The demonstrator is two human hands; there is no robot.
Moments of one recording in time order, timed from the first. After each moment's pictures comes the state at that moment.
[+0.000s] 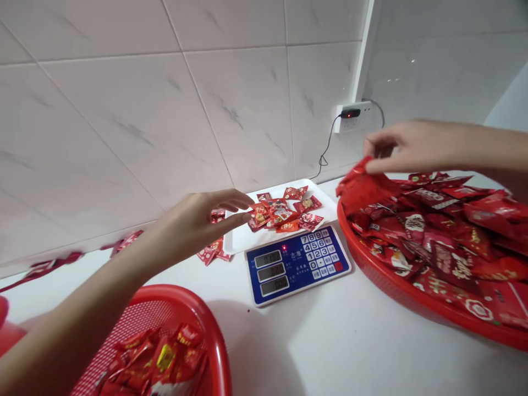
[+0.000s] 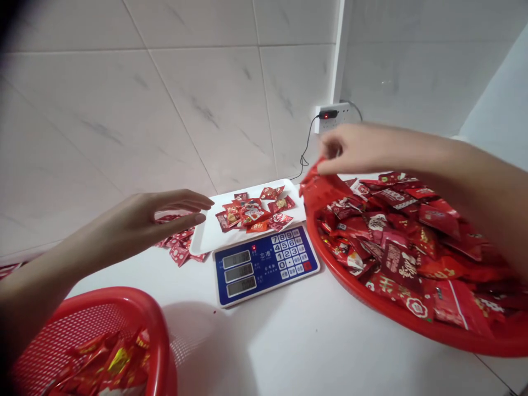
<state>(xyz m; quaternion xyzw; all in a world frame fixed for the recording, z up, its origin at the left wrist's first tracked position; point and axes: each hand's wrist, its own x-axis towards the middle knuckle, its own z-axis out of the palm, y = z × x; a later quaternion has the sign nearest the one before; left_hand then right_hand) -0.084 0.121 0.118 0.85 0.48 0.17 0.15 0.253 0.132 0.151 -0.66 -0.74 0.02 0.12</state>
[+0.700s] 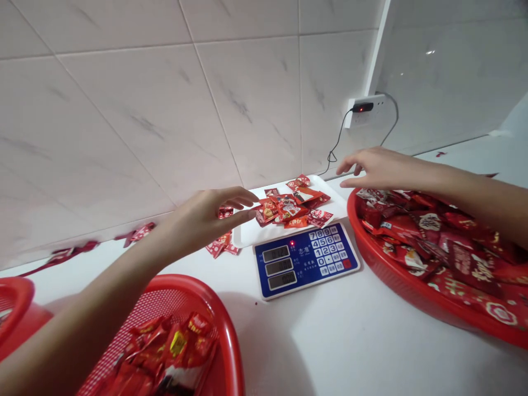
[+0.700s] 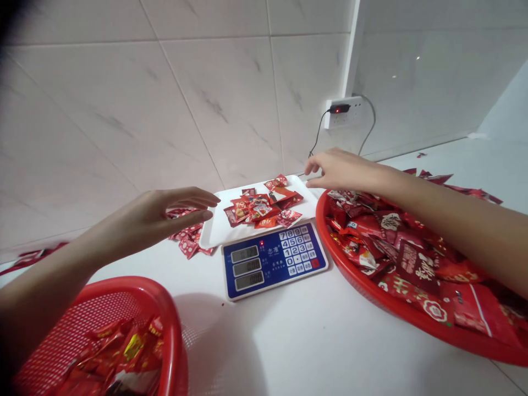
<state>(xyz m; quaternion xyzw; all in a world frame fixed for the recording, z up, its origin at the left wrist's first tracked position) -0.095 0.125 0.110 0.84 0.49 0.16 0.15 0.242 0.177 0.103 -0.58 -0.81 -0.02 0.09</state>
